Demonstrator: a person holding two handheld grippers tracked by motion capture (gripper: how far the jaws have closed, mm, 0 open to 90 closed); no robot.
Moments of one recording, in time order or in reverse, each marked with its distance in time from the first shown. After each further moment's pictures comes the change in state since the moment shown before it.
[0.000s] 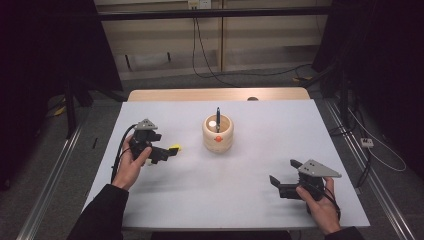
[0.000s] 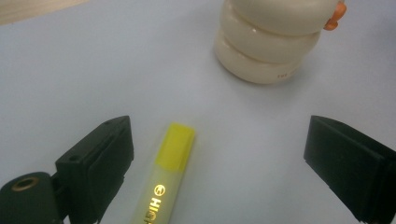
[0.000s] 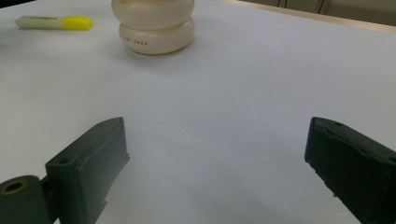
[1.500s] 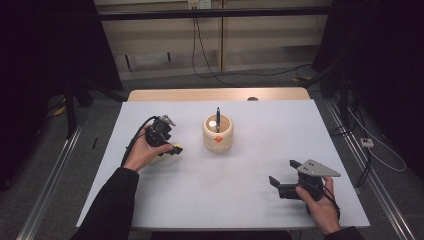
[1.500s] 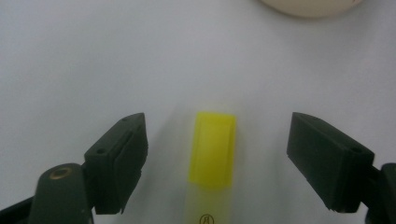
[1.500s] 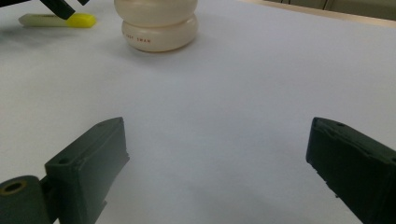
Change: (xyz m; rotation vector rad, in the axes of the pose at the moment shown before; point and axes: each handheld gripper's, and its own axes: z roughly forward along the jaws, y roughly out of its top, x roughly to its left) left arm 0.024 0.018 0.061 0.349 -0.028 0.156; right arm 0.001 0.000 0.001 0.012 0.012 0.006
